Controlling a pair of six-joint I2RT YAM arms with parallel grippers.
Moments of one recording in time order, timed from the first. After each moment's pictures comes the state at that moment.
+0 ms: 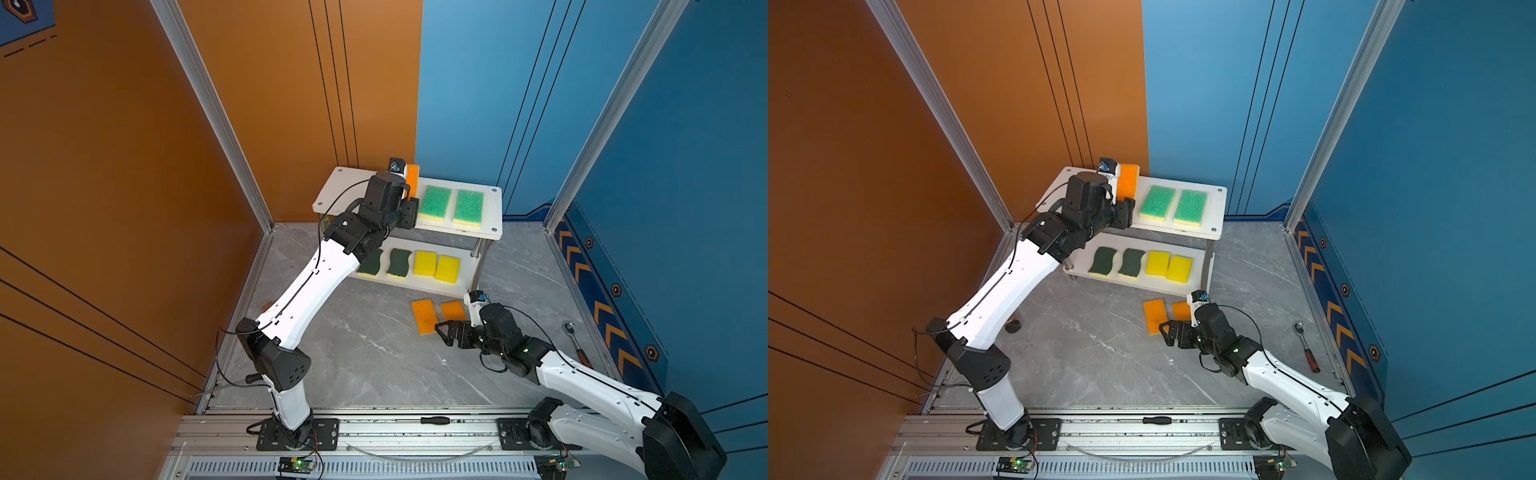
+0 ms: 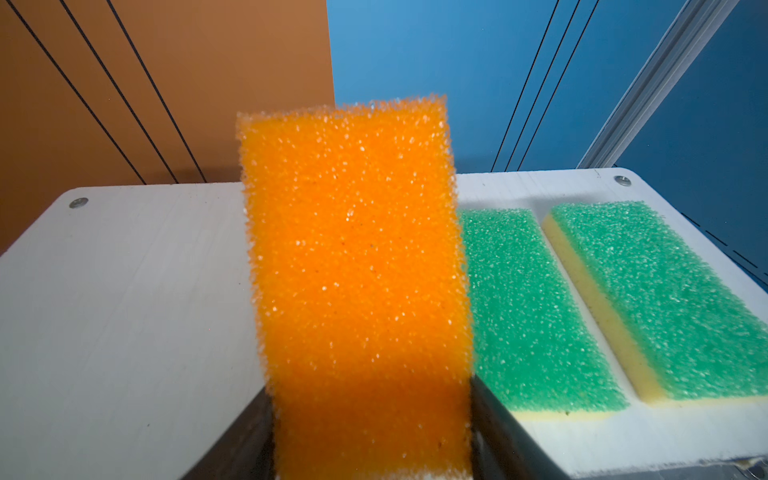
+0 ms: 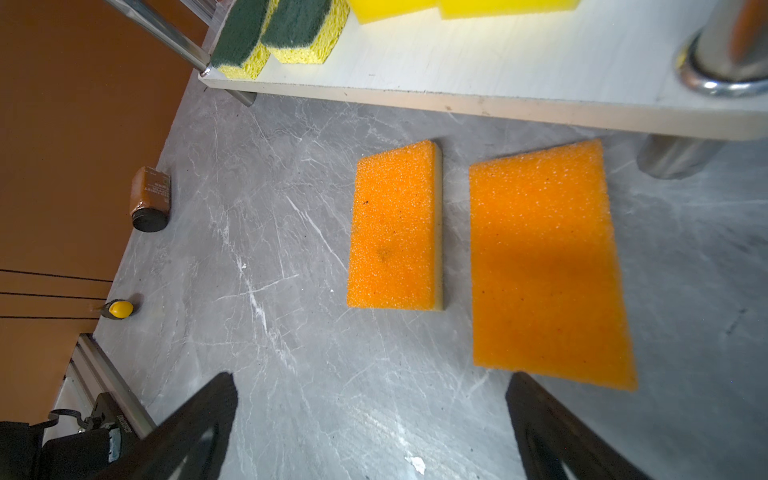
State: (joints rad) left arm -0.64 1.78 2.09 -0.71 -0.31 -0.18; right arm 0.63 1.05 0.48 -0.08 -0.11 0.63
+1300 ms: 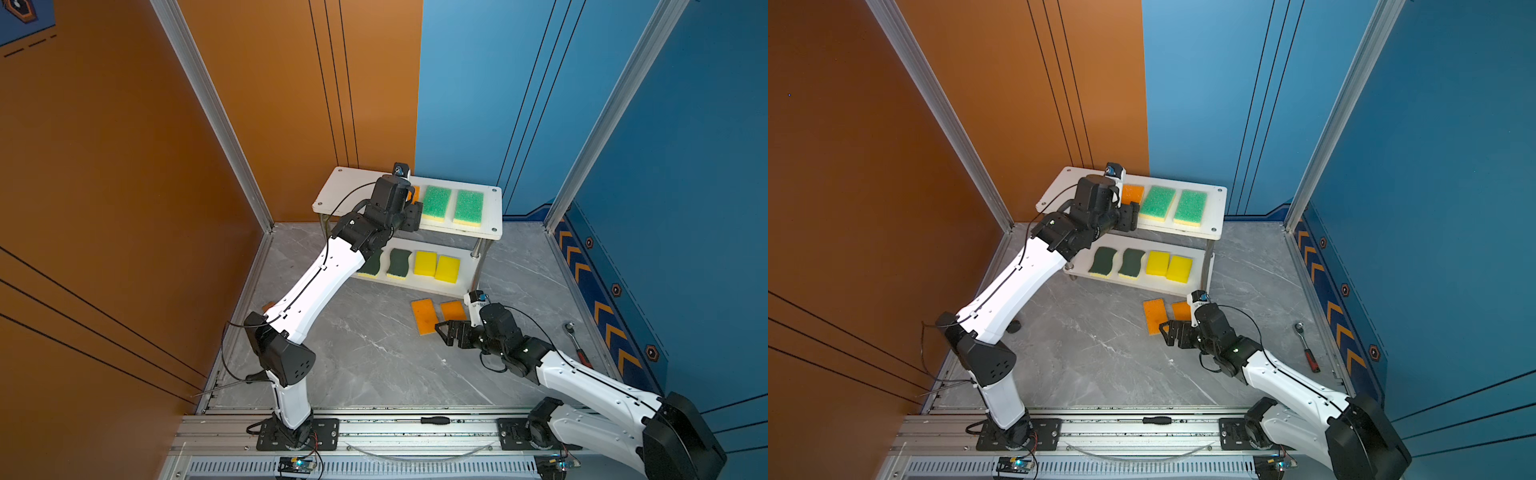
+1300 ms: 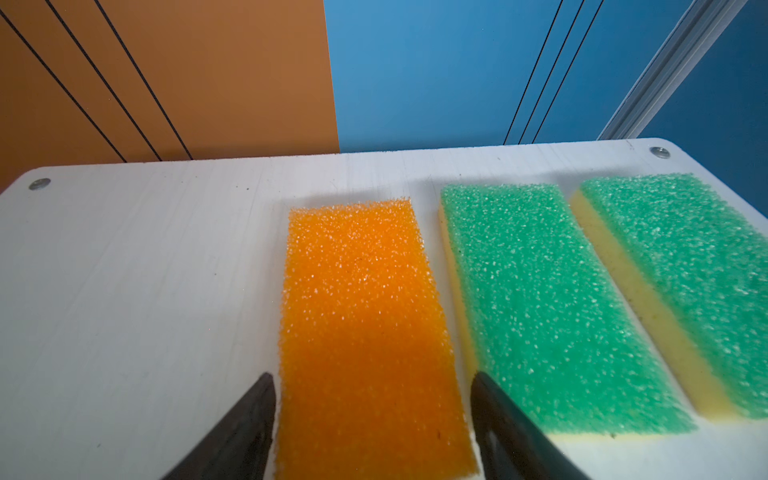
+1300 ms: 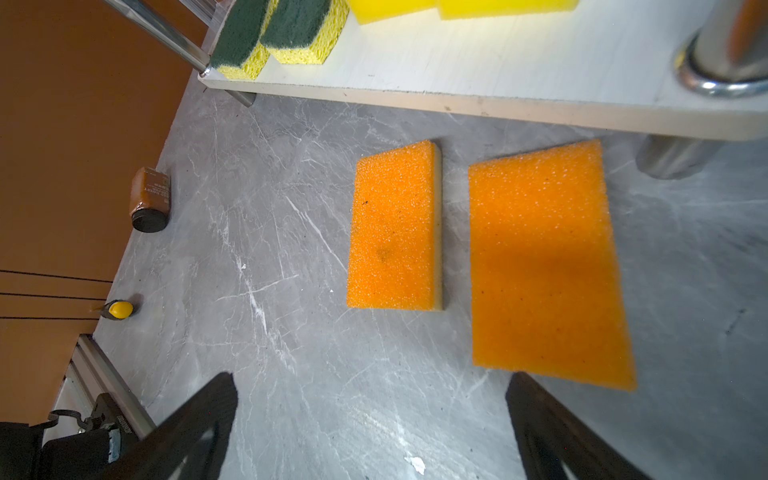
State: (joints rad) left arm -0.64 1.81 2.09 -0.72 -0.31 -0.18; right arm 0.63 1.05 0.48 -0.08 -0.11 0.63
